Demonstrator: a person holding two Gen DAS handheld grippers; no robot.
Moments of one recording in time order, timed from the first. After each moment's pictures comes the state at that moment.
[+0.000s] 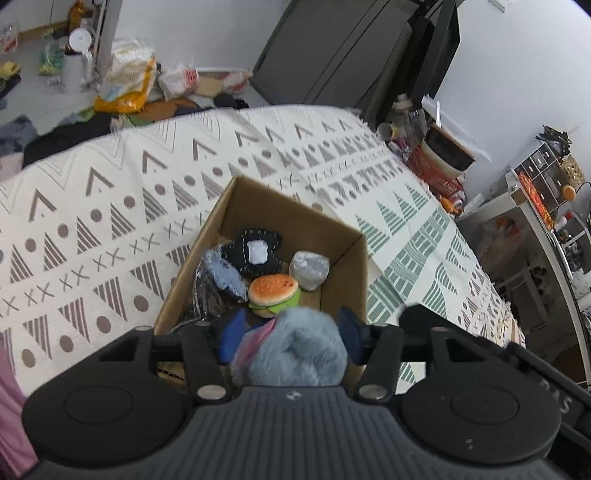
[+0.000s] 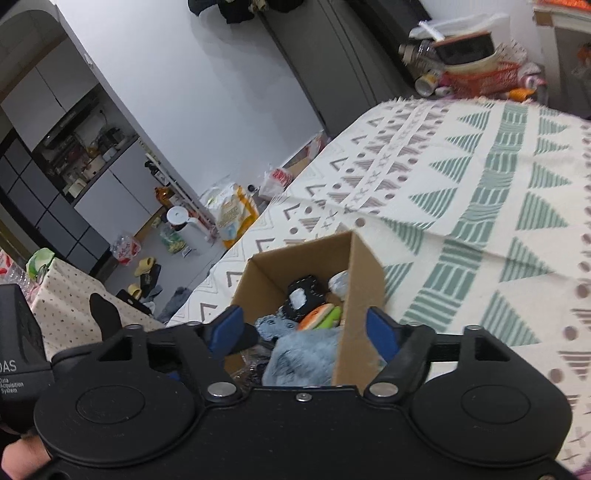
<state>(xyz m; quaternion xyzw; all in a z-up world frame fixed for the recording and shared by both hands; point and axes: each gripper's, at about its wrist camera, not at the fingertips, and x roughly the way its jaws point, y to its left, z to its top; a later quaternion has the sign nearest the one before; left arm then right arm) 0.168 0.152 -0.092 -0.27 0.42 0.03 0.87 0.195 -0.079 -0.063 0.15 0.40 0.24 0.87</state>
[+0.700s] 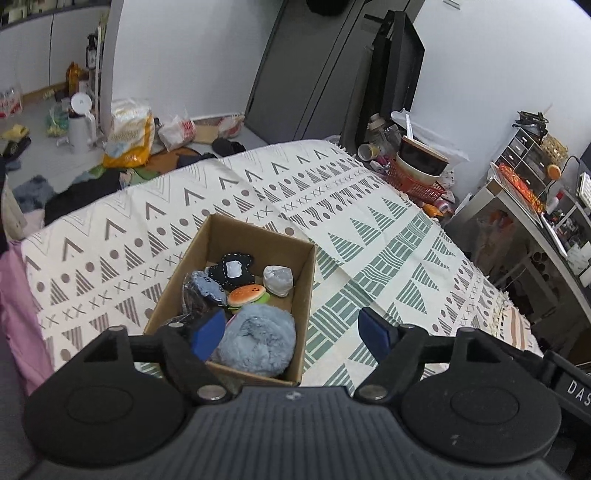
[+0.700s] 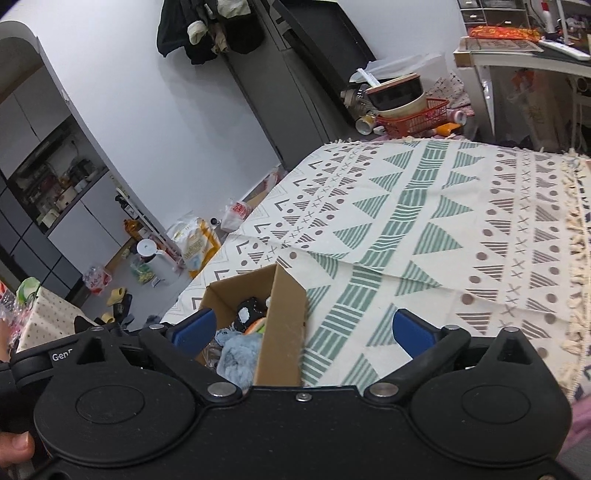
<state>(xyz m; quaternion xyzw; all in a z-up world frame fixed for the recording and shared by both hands) 0.120 0.087 -0.016 -0.20 0.38 0.05 0.90 0.147 -0.171 -0.014 0.16 0.37 0.17 0.90</state>
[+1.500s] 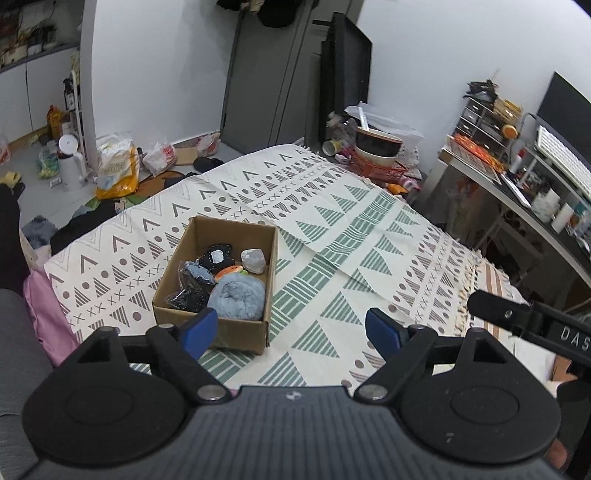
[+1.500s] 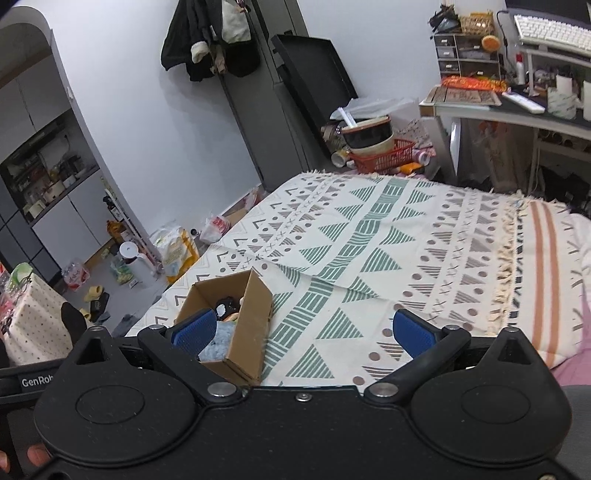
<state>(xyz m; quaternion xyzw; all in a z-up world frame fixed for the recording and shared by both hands) 0.034 0.031 0.041 -0.12 0.38 0.02 0.92 0.069 -0.219 0.039 0.11 0.34 0.13 0.93</state>
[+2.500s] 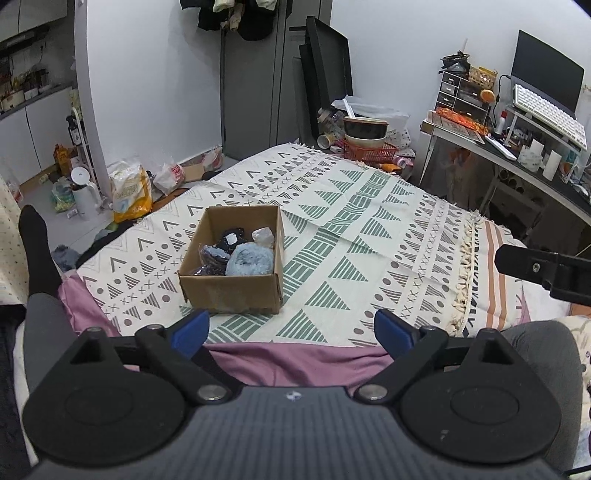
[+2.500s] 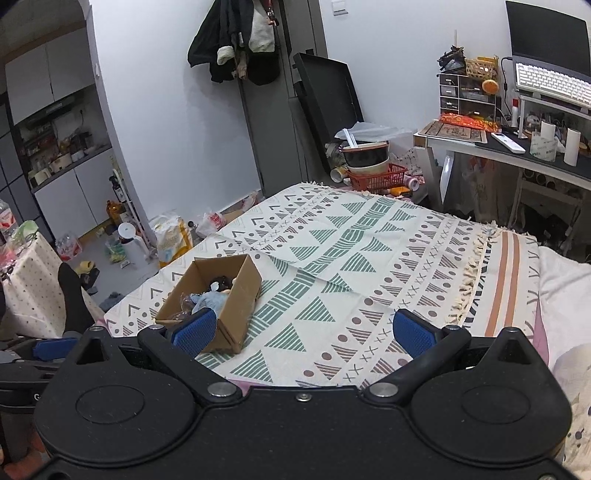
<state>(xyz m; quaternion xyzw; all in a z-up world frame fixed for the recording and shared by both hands) -0.053 -0.002 0.040 -0.04 0.36 0.03 0.93 -0.011 -0.237 0.057 0.04 0.30 0.14 0.94</state>
